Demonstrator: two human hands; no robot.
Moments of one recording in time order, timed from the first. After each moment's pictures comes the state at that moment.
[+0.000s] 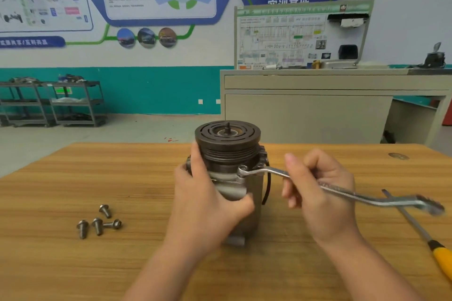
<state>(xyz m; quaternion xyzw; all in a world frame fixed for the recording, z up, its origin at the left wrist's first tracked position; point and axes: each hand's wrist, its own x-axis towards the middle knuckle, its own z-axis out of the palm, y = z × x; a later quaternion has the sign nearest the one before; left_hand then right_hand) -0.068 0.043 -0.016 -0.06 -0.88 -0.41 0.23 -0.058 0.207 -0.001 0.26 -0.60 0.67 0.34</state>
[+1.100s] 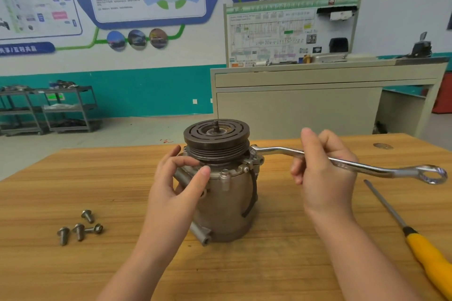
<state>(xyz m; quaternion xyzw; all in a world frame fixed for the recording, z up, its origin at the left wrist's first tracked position) -0.059 0.046 -0.014 -0.10 -0.71 -0.64 0.26 -0.074 0.243 0.005 0.11 -0.55 0.72 0.41</state>
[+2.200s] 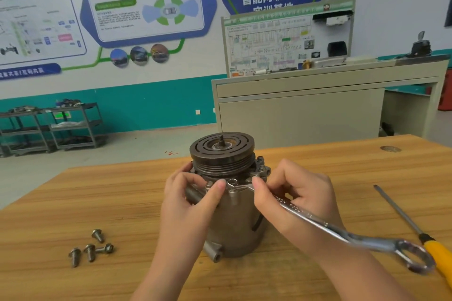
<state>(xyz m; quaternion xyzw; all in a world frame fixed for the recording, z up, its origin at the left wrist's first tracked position) -0.065 0.050 -0.014 -0.09 -0.74 -0.59 0.30 -0.054 0.218 -0.001 0.33 -0.66 0.51 0.45</state>
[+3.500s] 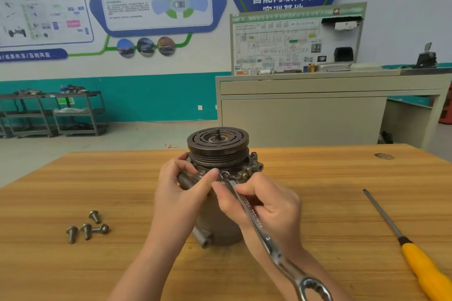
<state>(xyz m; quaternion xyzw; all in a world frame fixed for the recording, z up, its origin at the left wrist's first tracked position) -0.066 0.052 -0.012 -0.08 -0.71 -0.63 0.29 -0.045 0.190 -0.009 0.31 -0.63 0.44 0.56</state>
